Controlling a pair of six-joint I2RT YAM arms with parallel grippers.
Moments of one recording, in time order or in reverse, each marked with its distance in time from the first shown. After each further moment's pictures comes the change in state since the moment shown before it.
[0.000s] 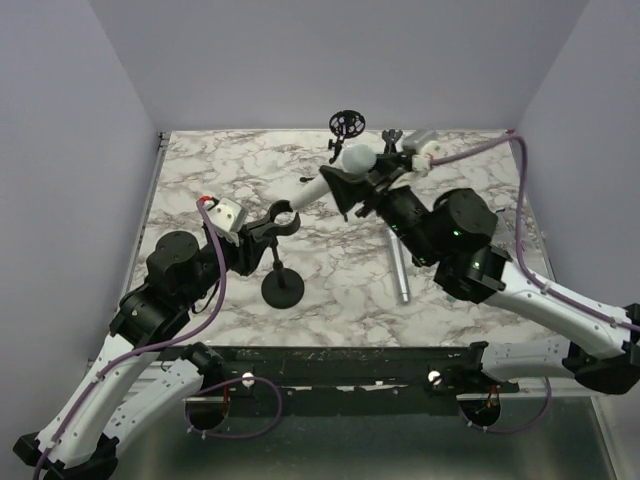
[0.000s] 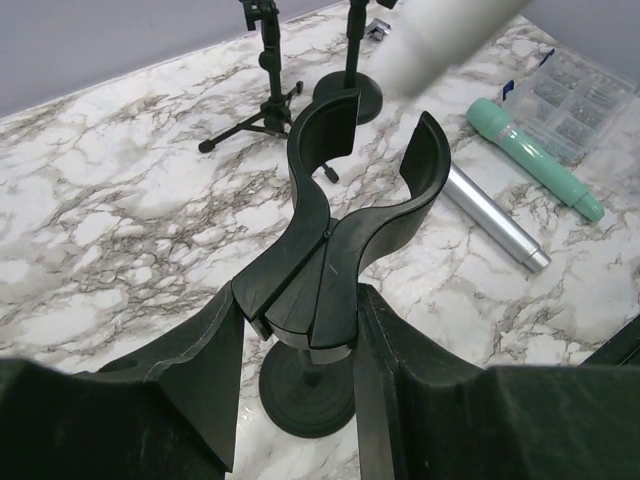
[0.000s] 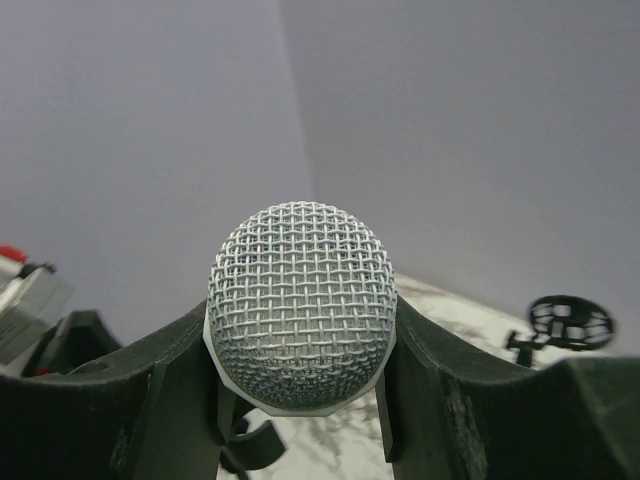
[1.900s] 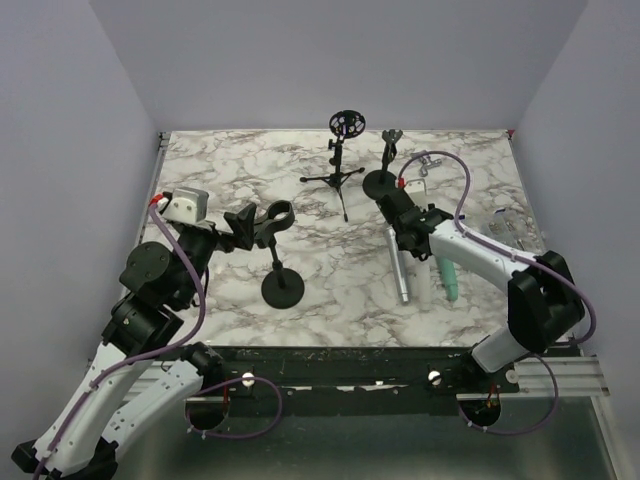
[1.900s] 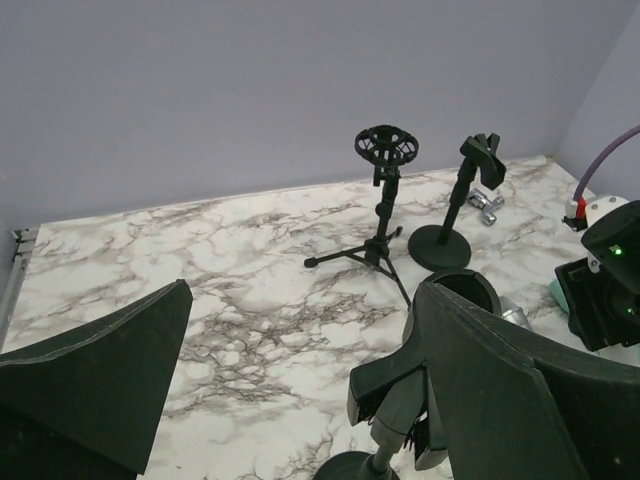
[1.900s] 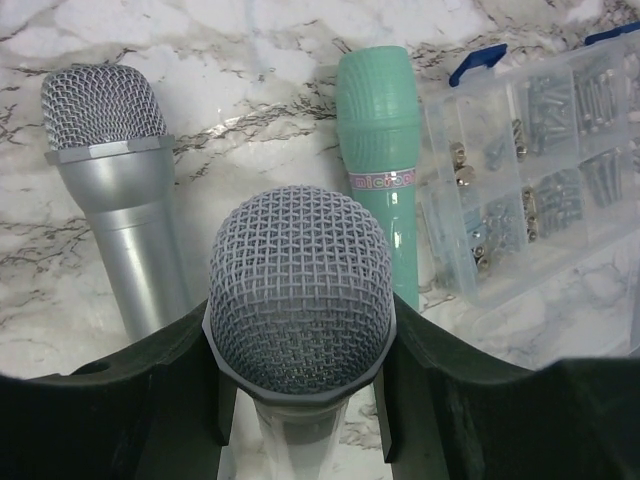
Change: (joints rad) left arm 0.000 -0.032 0.025 0.236 -0.296 0.002; right arm -0.517 0.311 -0.281 -0.805 0.349 0.371
